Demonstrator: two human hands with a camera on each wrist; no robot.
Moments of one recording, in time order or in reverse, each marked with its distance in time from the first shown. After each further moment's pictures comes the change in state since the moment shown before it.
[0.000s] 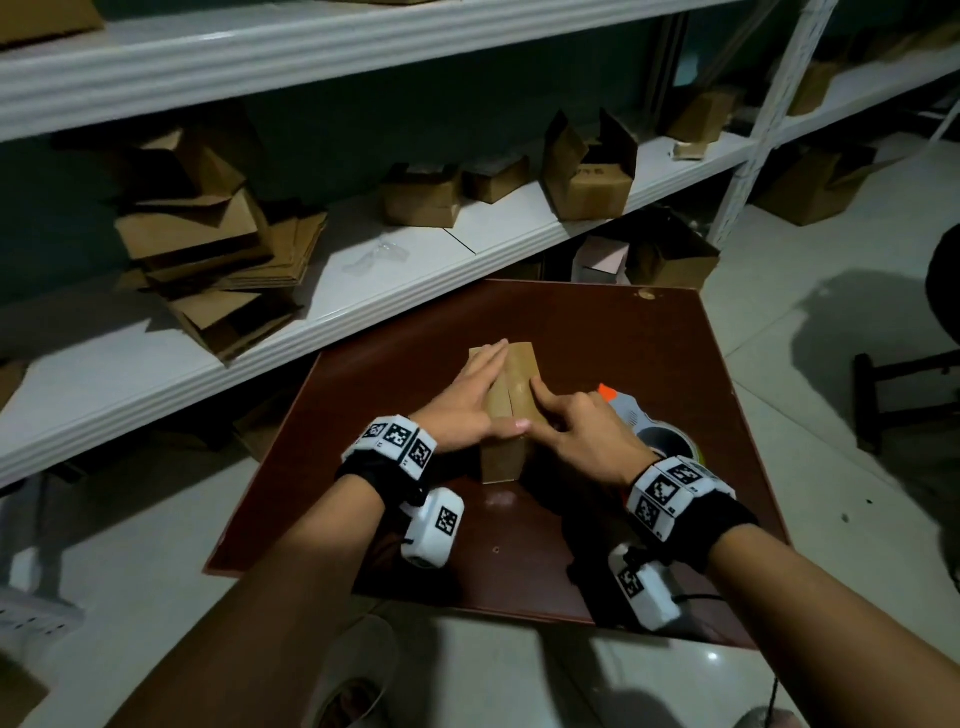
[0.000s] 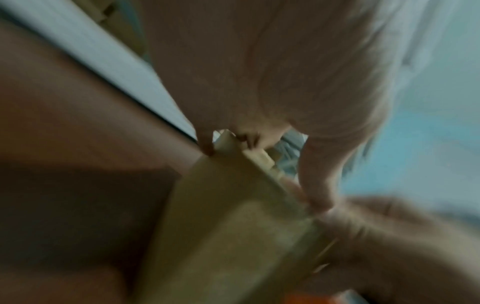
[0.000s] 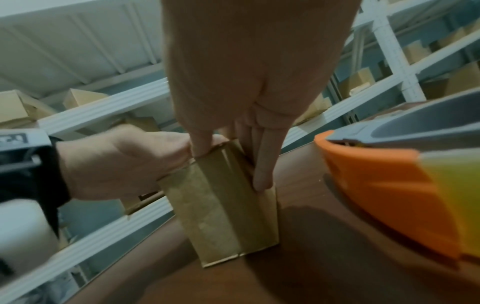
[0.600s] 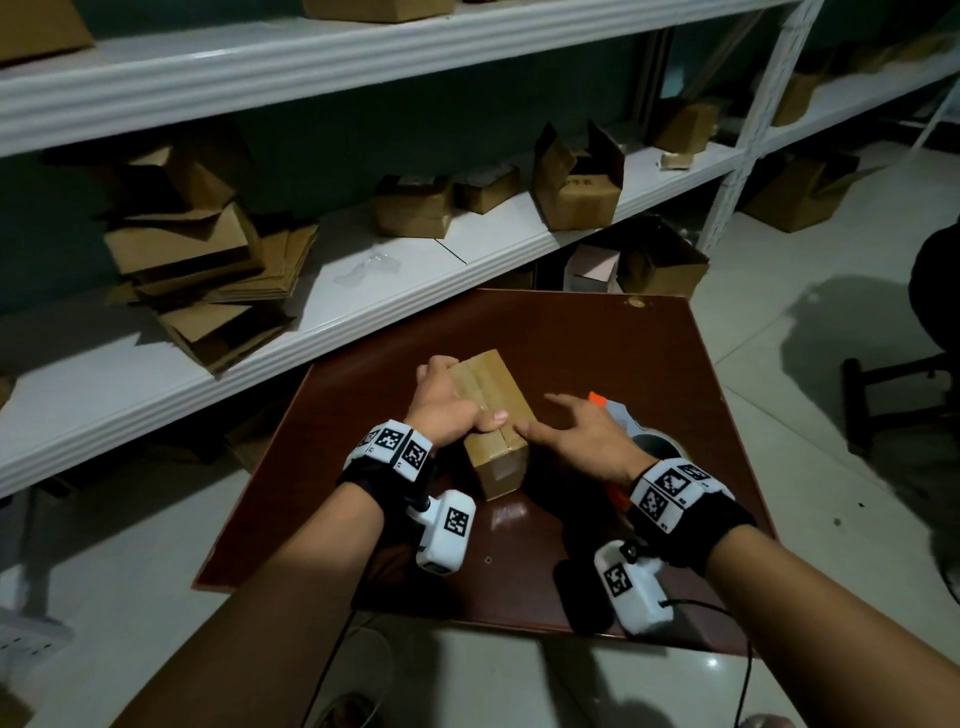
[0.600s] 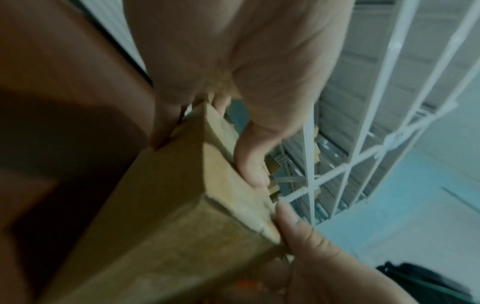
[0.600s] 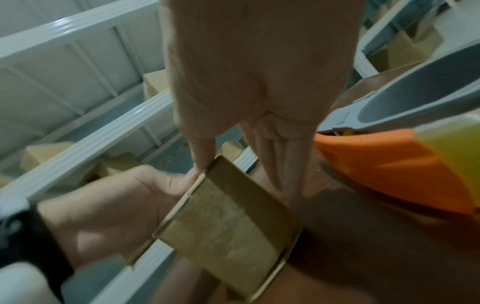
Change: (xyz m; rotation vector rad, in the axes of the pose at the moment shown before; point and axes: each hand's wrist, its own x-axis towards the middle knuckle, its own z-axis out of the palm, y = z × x) left_hand 0.010 0.002 0.003 -0.198 0.366 -0.396; right_hand -0.005 -0.001 -0.010 0.309 -0.020 0.269
